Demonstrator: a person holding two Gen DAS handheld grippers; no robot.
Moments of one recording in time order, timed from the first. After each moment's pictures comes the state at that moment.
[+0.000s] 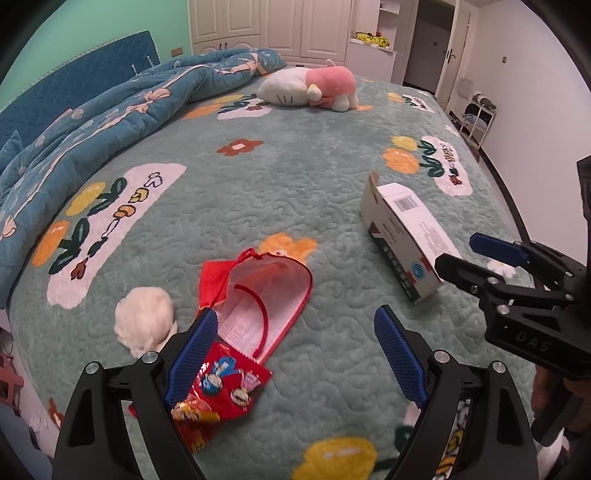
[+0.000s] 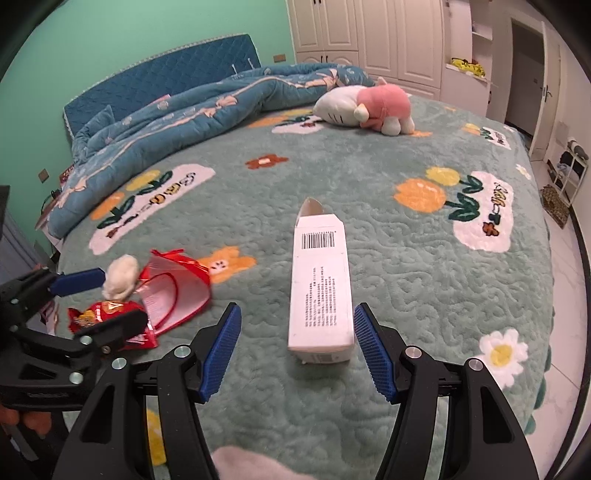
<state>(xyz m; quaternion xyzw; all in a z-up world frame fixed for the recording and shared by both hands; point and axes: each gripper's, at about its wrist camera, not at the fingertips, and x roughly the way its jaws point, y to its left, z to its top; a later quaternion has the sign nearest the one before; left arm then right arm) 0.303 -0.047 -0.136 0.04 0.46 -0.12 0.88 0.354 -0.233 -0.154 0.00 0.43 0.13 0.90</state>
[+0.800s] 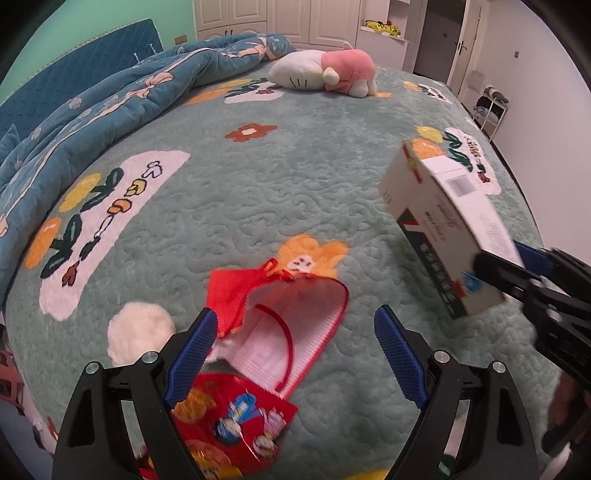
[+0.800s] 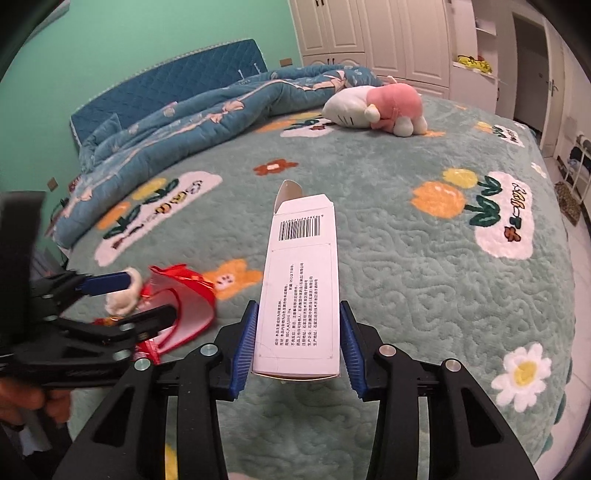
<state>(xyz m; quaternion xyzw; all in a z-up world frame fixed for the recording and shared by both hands) 0.344 -0.039 -0.161 0.05 0.49 -0.11 0.87 0.374 -0.231 -0.163 0.03 0.42 0.15 0.90</state>
